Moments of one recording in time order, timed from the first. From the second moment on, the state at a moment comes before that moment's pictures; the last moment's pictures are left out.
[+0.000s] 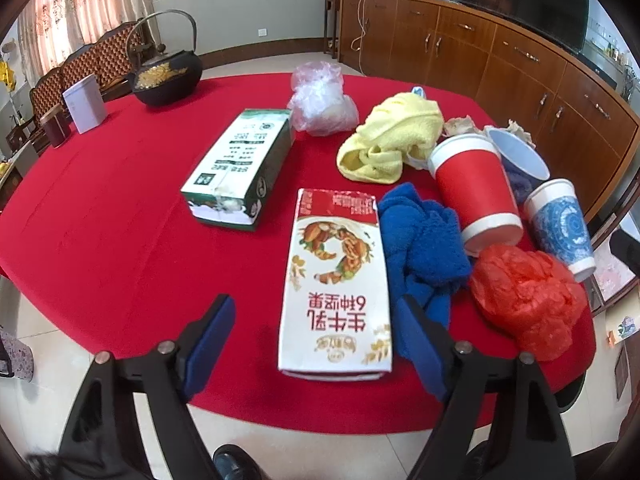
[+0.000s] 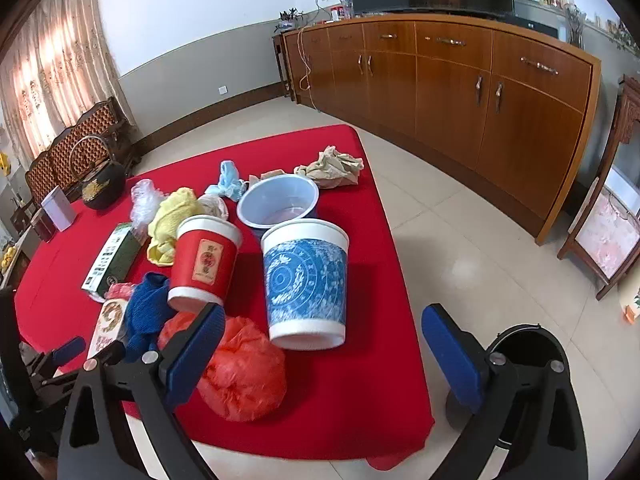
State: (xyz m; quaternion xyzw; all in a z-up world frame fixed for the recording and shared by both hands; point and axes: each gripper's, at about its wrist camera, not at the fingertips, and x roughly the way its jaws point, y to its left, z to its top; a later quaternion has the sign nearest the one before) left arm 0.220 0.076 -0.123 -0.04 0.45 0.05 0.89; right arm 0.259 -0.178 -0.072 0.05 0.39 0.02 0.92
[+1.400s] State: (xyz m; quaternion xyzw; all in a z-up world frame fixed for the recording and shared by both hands) left arm 0.219 0.094 -0.115 -0.07 0.41 0.02 0.91; right arm 0.310 -0.166 -0.115 0.08 0.44 0.07 0.89
